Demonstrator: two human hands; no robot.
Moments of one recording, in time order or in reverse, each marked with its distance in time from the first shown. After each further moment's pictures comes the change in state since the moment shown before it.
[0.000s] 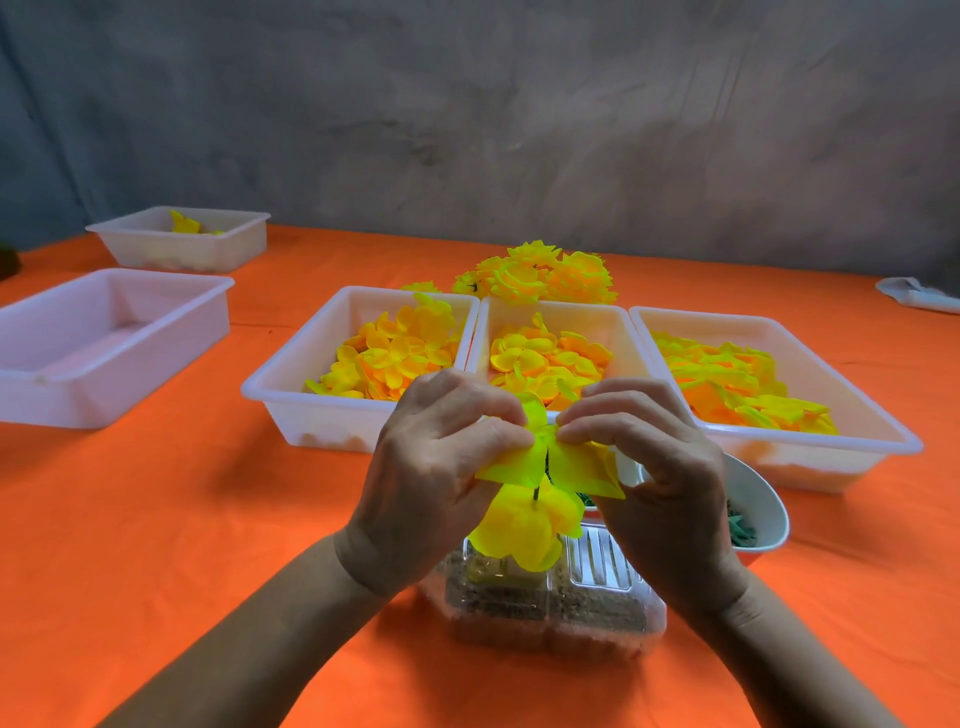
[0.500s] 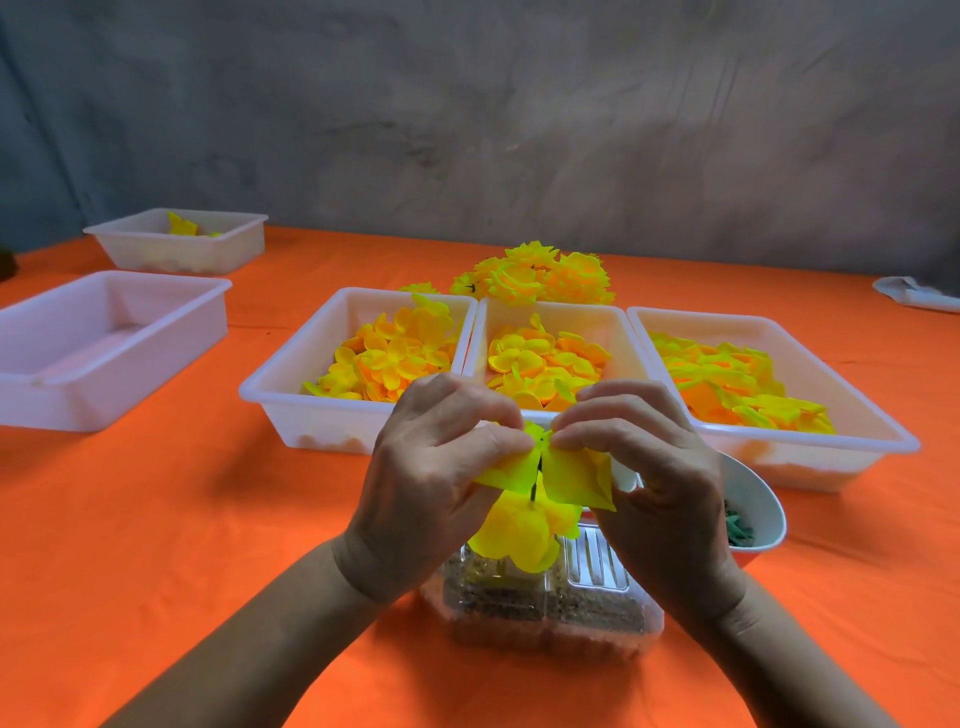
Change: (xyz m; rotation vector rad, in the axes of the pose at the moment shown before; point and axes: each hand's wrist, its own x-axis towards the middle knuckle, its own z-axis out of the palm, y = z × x) left_hand 0.001 0.005 -0.003 0.006 -0.003 0.000; right_hand 0.000 -0.005 -0.002 -0.032 -0.015 -0.037
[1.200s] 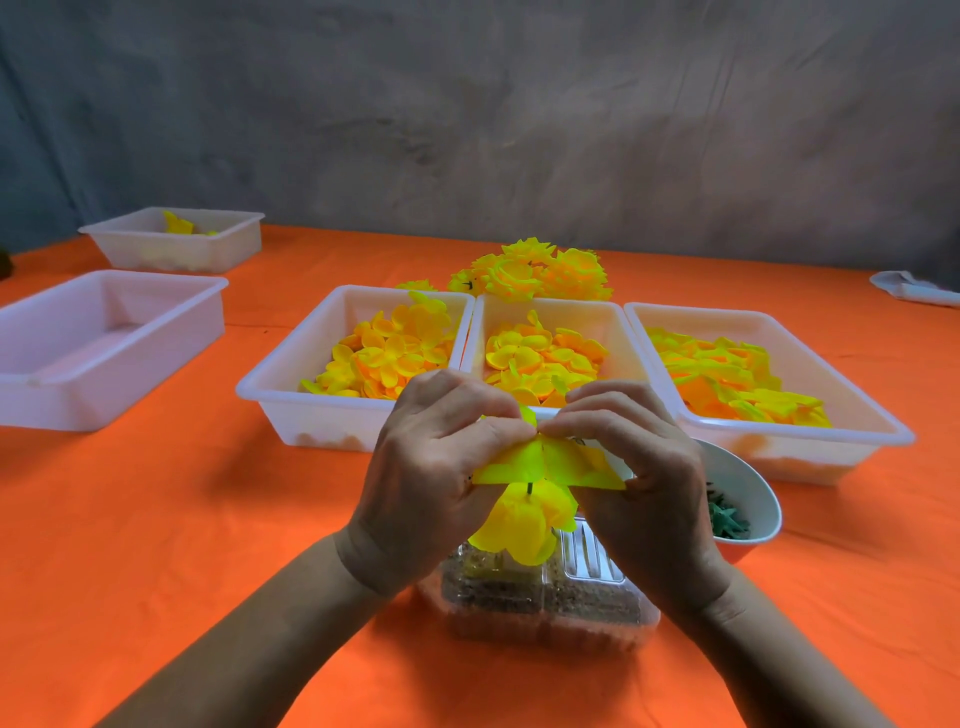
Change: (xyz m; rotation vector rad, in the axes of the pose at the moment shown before) left_hand -0.001 -0.002 0.005 0.031 0.004 0.004; right_hand -0.002 -0.001 0.004 0.028 -0.020 0.077
